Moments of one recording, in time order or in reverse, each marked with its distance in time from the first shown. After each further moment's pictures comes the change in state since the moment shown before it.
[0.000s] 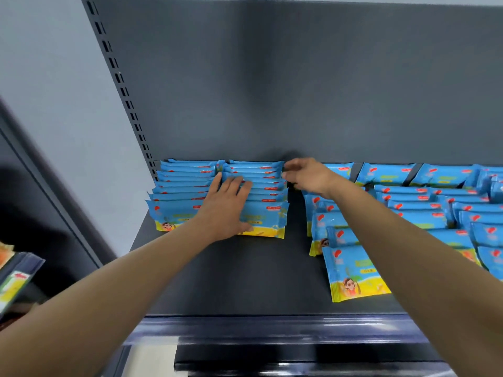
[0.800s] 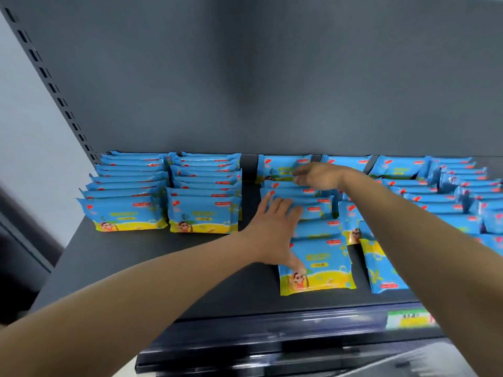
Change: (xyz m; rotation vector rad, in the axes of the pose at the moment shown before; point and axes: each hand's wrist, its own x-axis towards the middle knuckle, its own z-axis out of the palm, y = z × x) left_hand 0.038 0.163 -0.013 -0.241 -0.163 0.319; right_hand -0.001 0.081 -0.090 -0.621 -0.215 0.109
